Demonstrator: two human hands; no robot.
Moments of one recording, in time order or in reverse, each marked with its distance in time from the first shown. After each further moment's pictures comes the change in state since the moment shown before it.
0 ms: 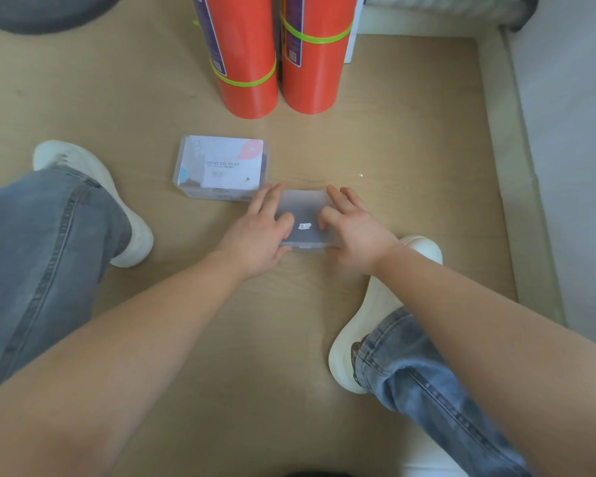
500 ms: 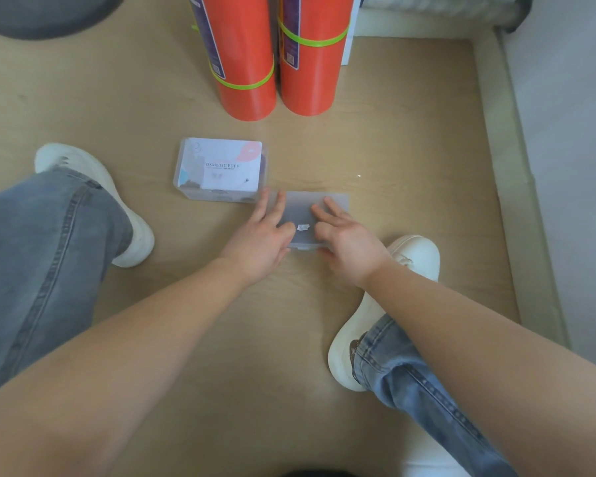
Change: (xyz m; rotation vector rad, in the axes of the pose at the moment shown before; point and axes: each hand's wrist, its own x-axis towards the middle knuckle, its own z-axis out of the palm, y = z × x) left_hand -0.007 0.005 0.007 -0.034 0.064 0.077; right_hand -0.014 -0.007 0.021 0.029 0.148 -0.127
